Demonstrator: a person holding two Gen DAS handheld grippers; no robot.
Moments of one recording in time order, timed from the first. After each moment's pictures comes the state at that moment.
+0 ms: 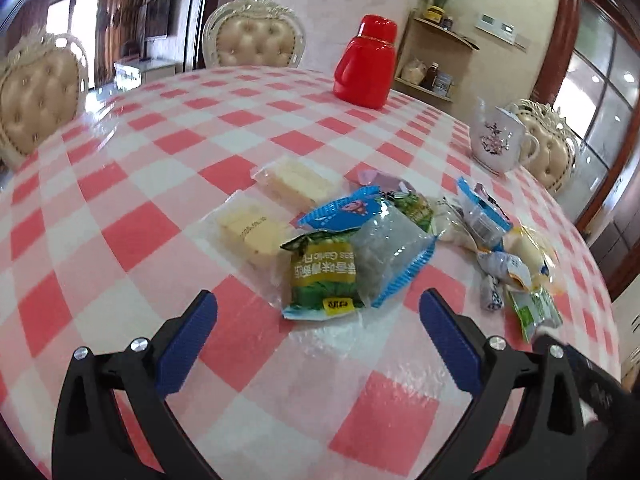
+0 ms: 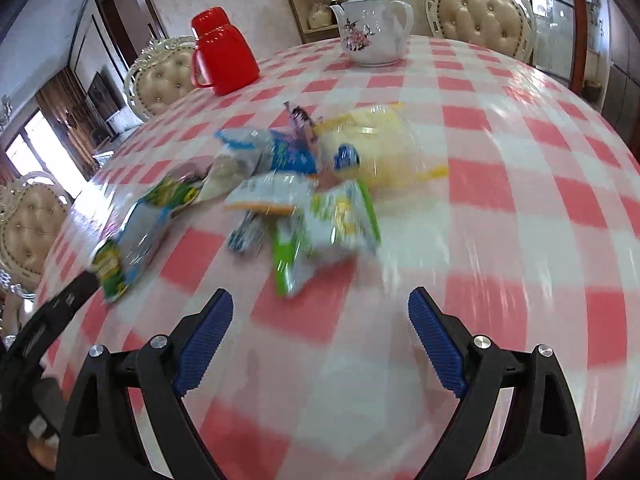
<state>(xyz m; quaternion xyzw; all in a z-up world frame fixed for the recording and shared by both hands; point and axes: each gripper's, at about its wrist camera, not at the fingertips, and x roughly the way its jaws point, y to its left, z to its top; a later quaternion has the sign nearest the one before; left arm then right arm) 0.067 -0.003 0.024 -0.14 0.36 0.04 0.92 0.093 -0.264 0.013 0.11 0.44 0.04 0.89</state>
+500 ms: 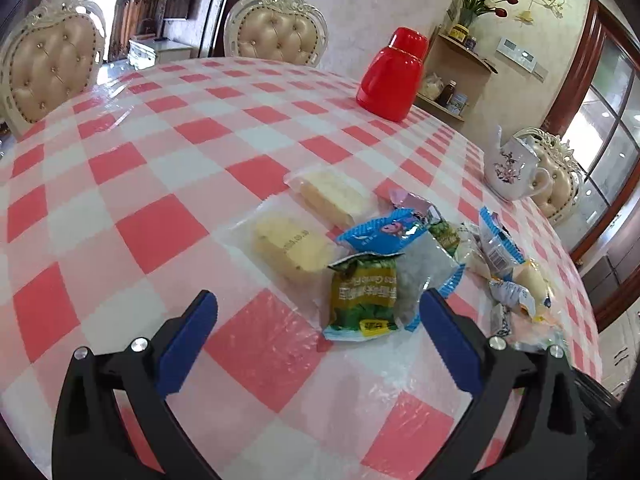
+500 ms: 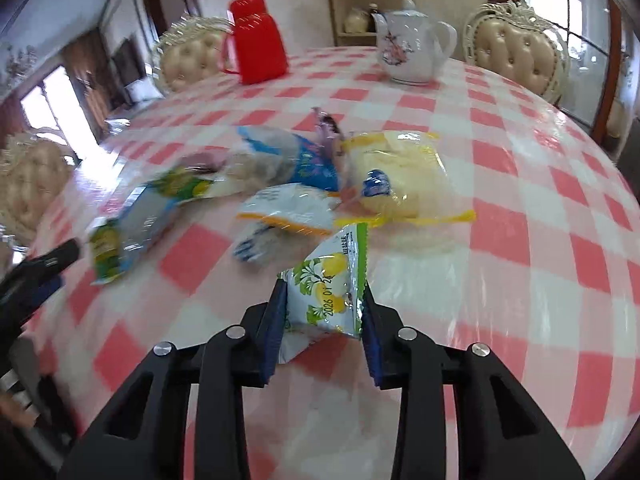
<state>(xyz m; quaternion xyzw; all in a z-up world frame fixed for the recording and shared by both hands) 0.064 0.031 0.023 -0.18 0.35 0.06 0.92 0.074 -0.252 0.029 0.05 0.41 0.10 0.91</state>
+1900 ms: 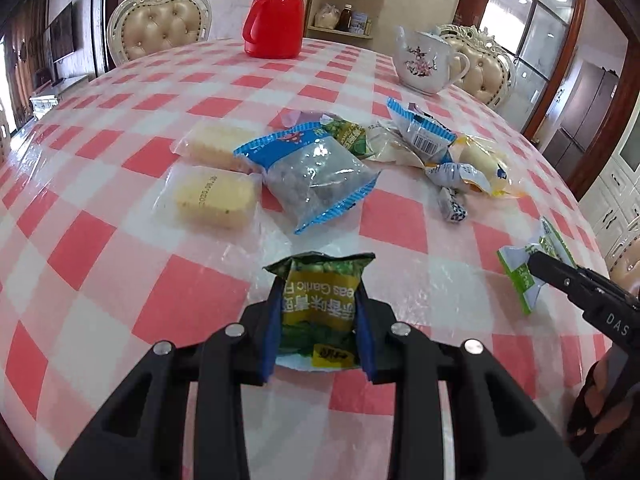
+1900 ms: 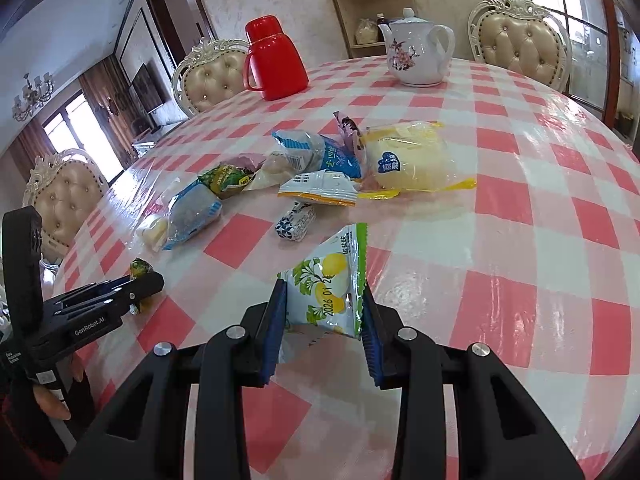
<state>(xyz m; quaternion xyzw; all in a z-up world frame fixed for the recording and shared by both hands) 0.066 -0.023 0.008 -0.04 0.43 -0.10 0.90 0.045 -0.259 0.024 0.10 0.40 0.12 0.90</state>
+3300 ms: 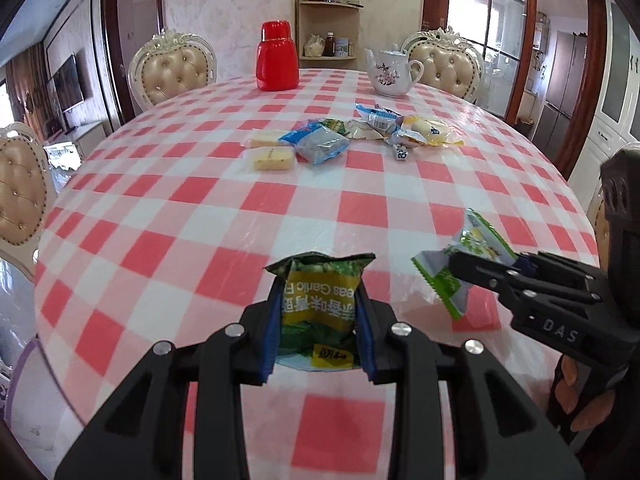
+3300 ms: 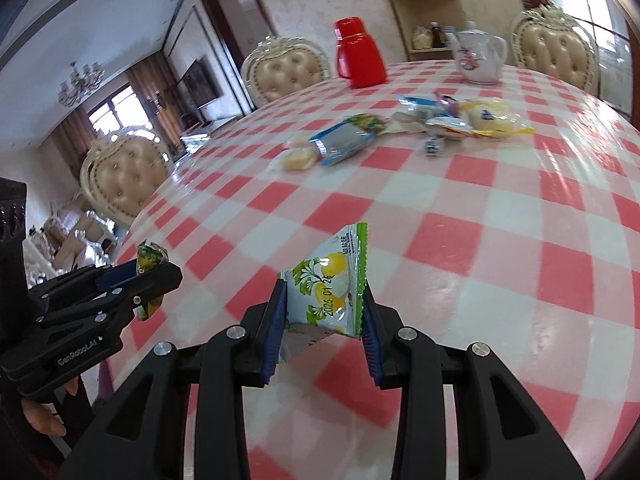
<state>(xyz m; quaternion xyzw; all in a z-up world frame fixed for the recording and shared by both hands) -0.138 0.017 0.064 0.04 0.38 -0.09 0.92 -0.119 -0.155 0.047 0.09 0.38 0.21 0.90</state>
